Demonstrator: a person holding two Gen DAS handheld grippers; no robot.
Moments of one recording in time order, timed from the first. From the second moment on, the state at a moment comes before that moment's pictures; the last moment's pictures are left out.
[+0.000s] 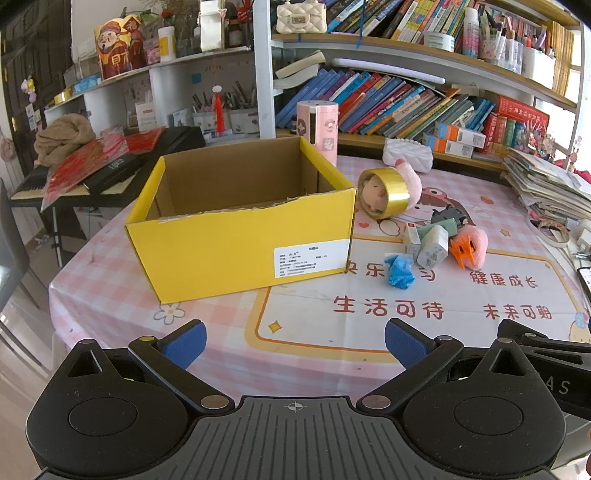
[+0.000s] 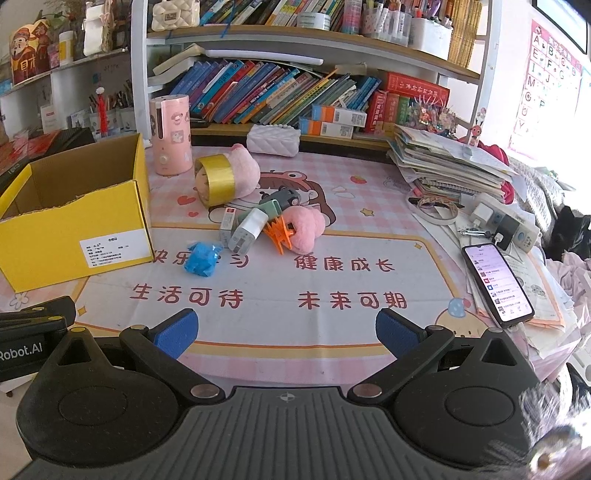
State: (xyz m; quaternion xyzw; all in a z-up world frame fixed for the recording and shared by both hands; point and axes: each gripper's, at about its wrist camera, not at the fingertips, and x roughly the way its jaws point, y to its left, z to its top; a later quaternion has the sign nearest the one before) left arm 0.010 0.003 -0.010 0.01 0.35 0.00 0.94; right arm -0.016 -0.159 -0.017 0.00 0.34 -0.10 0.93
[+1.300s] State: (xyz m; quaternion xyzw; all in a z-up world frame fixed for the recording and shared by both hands) left arm 0.031 0.001 -0.023 0.00 0.38 0.00 0.93; right arm 0.007 -0.164 -0.024 0.00 0.36 -0.09 0.93
